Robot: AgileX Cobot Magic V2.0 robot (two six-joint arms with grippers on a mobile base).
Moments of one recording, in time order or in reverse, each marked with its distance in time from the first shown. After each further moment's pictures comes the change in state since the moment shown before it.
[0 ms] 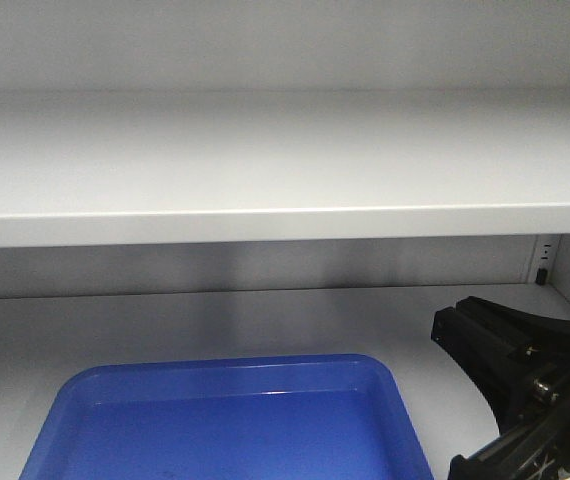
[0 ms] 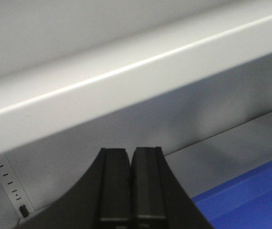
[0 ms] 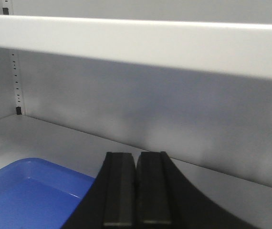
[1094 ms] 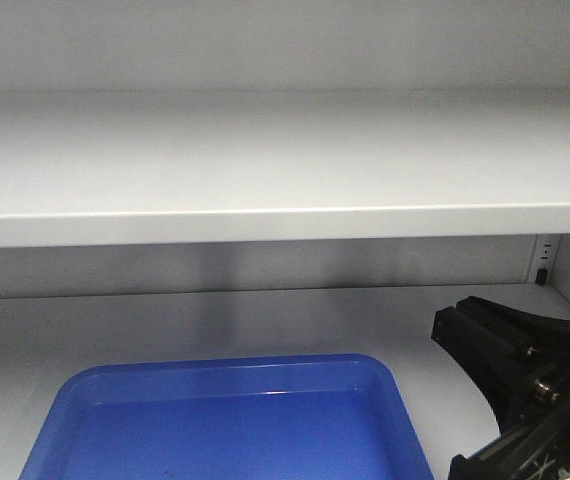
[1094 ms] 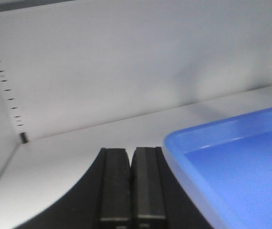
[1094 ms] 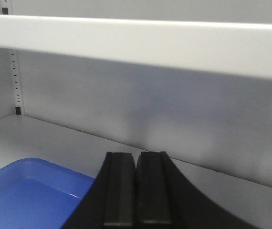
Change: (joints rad) left arm 0.049 -0.417 0.386 0.209 -0.006 -0.323; right arm 0.000 0.000 0.000 0.000 0.000 -0.001
